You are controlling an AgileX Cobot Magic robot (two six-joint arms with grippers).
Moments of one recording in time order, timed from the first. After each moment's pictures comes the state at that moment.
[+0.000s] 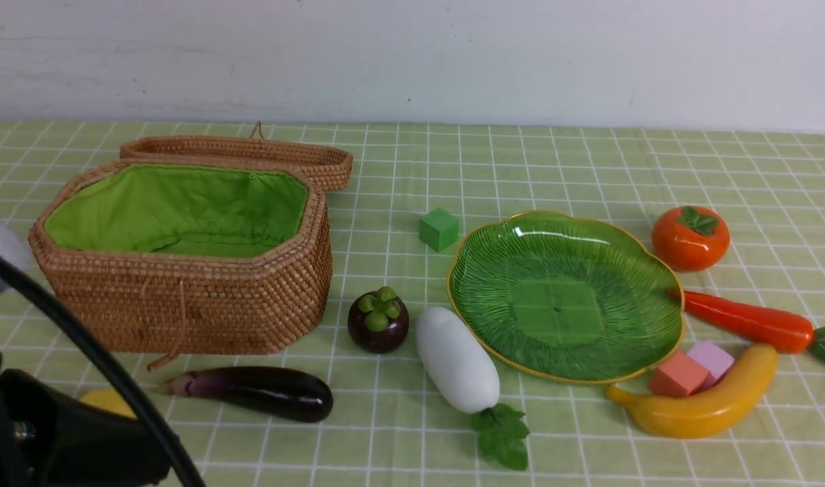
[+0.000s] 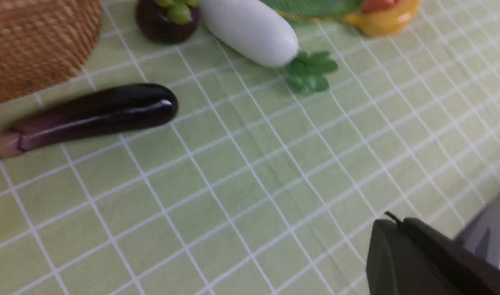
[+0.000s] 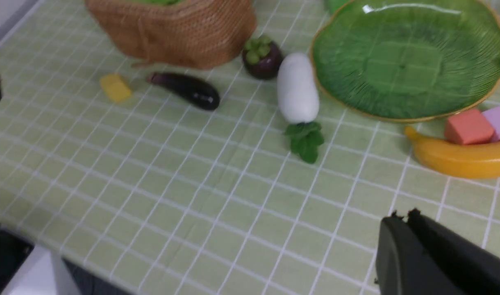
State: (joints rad) right arm 0.39 0.45 -0.95 0.26 1.18 0.04; left arm -0.29 0.78 -0.86 -0.51 1.05 0.31
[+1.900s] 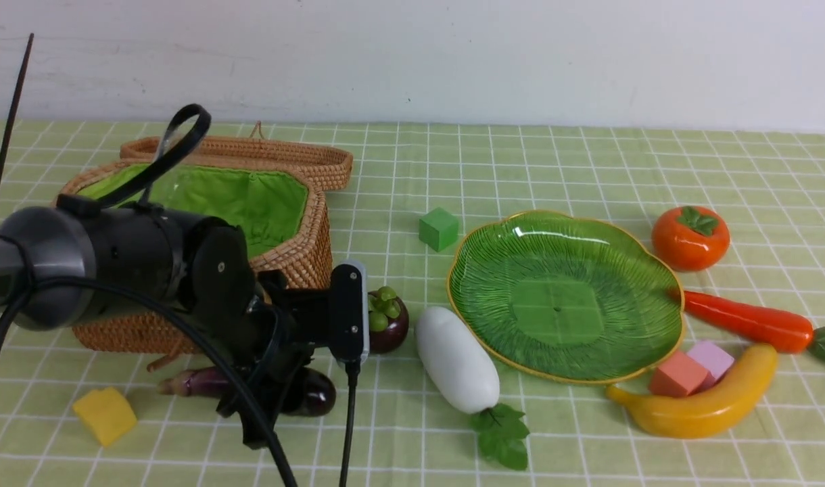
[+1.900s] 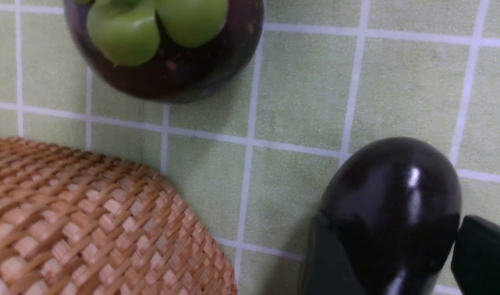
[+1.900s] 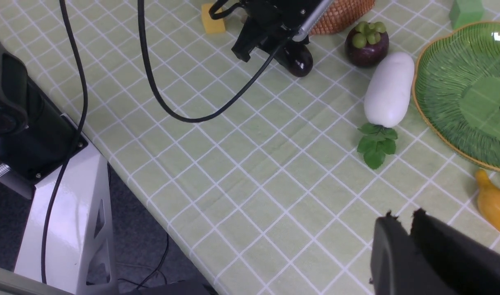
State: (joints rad) right arm 0.39 0.57 -1.08 0.46 1.27 -0.33; left arm -0.41 1.75 -1.03 -0.12 0.53 1.13
